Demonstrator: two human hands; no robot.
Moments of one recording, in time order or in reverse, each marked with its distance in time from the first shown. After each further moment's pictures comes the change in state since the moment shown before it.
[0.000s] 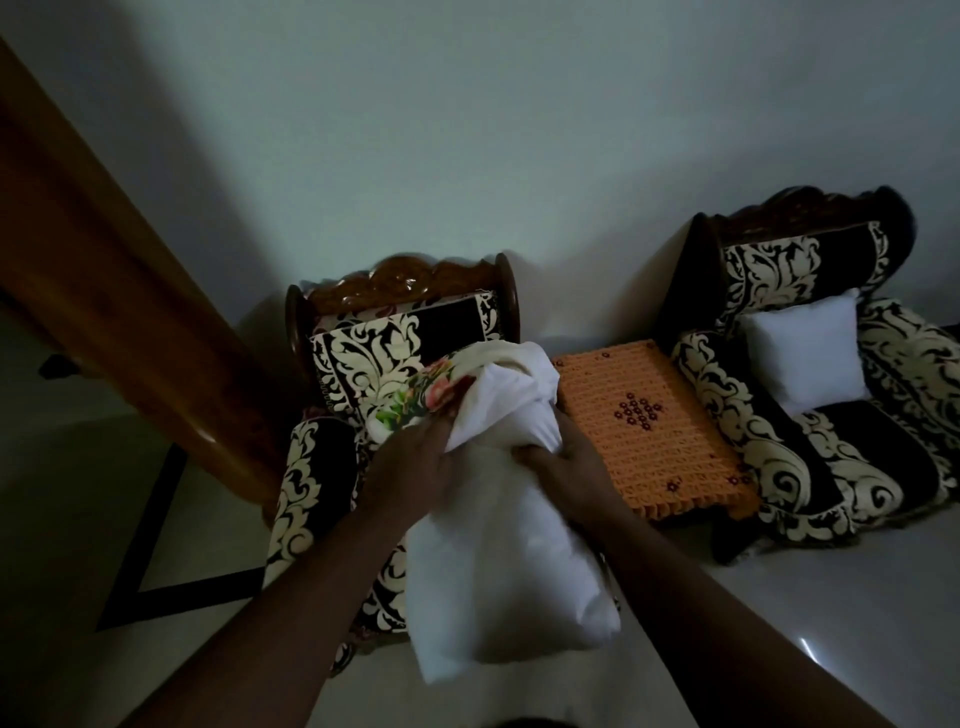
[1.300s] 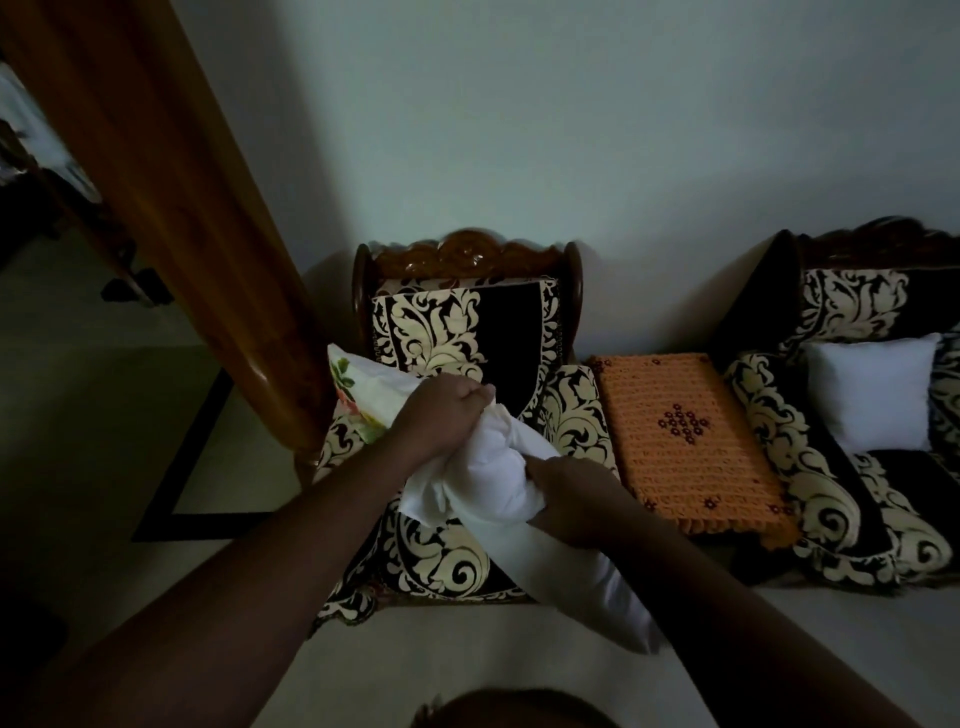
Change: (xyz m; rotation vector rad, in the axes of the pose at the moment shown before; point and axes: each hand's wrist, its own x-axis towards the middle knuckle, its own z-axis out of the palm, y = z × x) left_hand 0.009 -0.037 -0.058 -0.458 -0.244 -0.449; right_hand -0.006 0.004 0.064 -1.016 -0.497 -0.453
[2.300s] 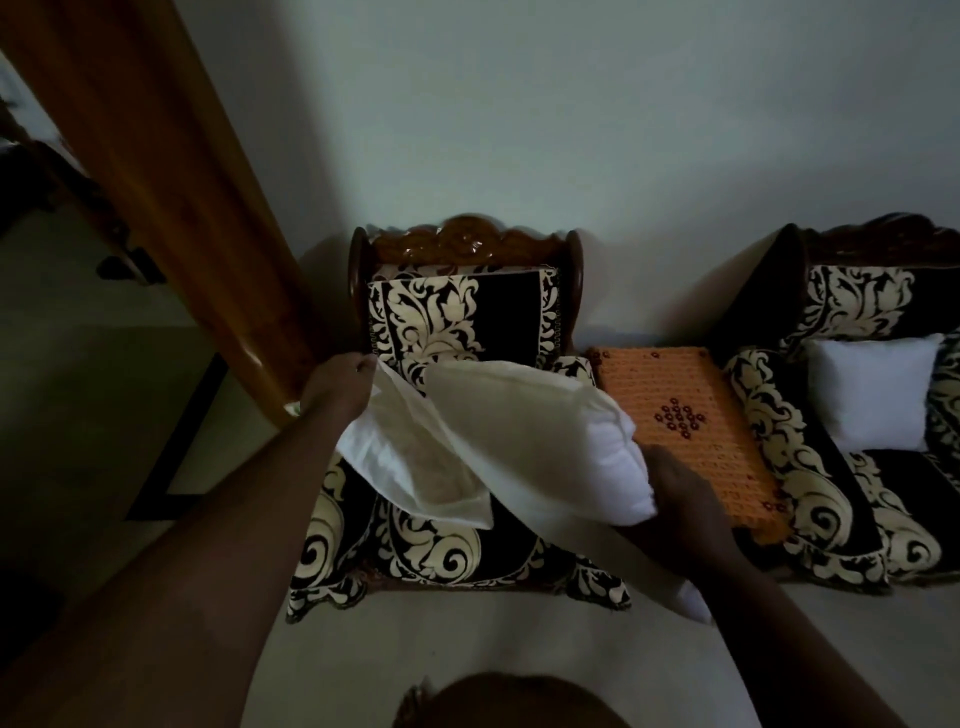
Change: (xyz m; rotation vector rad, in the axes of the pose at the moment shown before) left_hand 0.050 -0.130 -0.036 0.312 0.231 -0.381; right_hand -0.082 0.054 -0.028 0.194 0.457 0.058
